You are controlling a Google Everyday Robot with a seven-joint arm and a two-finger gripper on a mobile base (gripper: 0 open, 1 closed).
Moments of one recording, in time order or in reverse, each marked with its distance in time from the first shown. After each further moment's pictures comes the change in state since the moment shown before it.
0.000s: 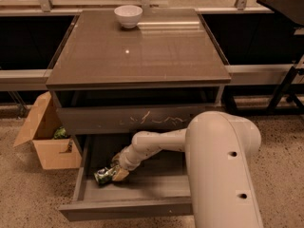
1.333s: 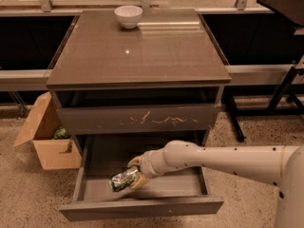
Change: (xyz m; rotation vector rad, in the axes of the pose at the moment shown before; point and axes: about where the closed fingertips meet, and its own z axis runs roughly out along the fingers) arm -0.006 0.058 -0.137 0.185 -0.085 -0.102
